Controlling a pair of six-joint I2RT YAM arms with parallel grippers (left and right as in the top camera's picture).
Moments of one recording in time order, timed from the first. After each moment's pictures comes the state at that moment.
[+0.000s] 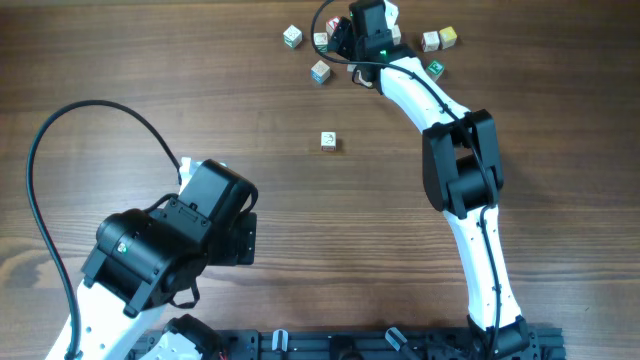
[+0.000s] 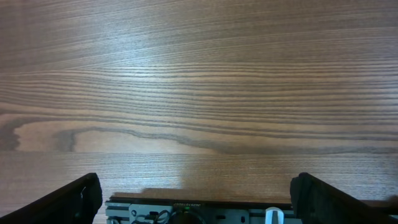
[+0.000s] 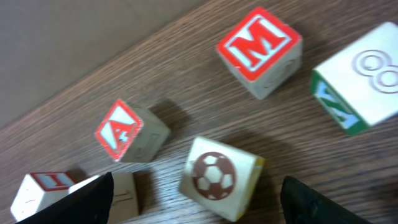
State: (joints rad) left arm -0.58 1.06 1.31 -1.57 -0.30 -0.49; right arm 0.35 2.58 2.11 -0.29 0.12 0.72
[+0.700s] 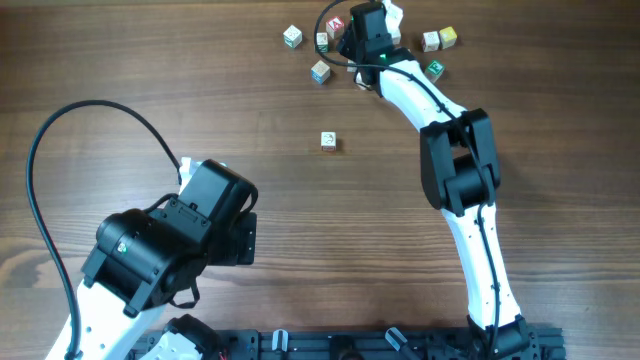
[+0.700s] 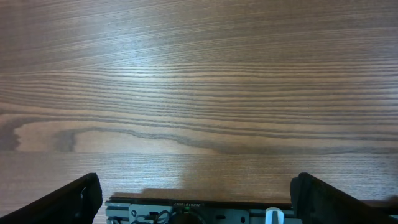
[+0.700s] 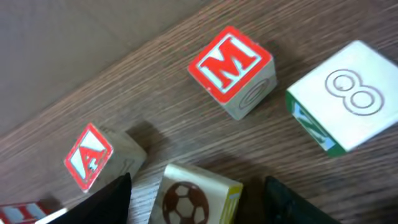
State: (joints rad) left arm -0.58 1.06 1.31 -1.57 -0.30 -0.49; right arm 0.35 2.61 2.11 -0.23 0.19 0.73
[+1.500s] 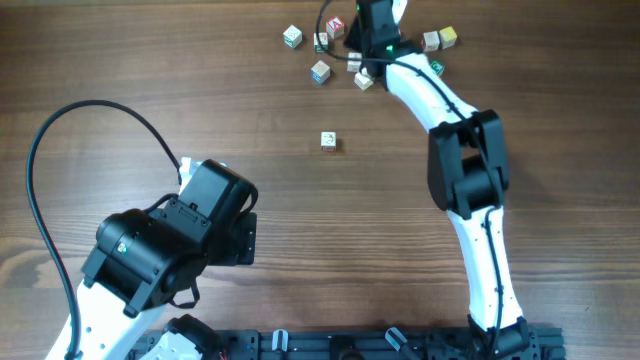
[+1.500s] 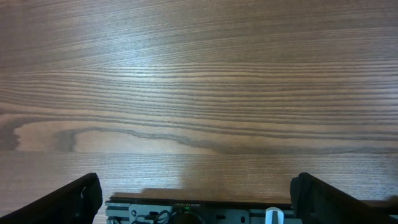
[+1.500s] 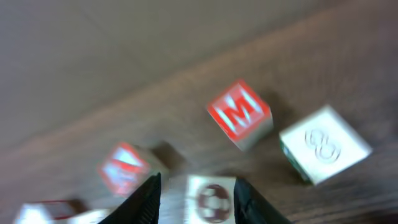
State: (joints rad) left arm -0.58 1.06 1.31 -1.57 -0.30 -0.49; right arm 0.34 2.51 2.12 -0.26 0.19 0.62
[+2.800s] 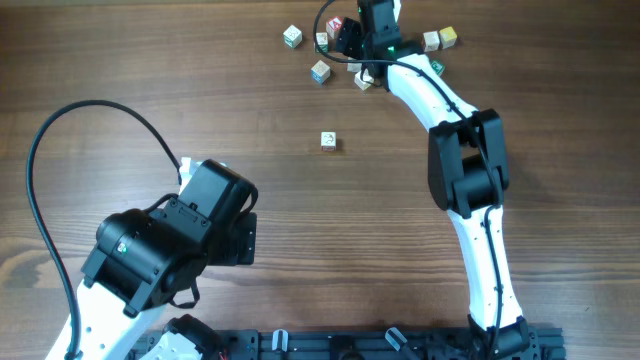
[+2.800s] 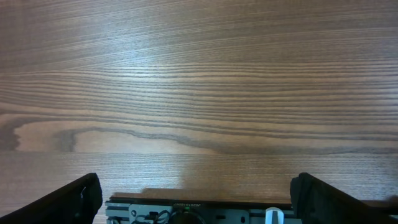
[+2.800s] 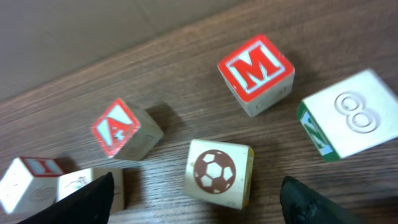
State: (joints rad) left arm -0.58 1.06 1.31 -1.57 -0.30 -0.49; right arm 0.33 2.57 2.10 -0.29 0.09 0.57
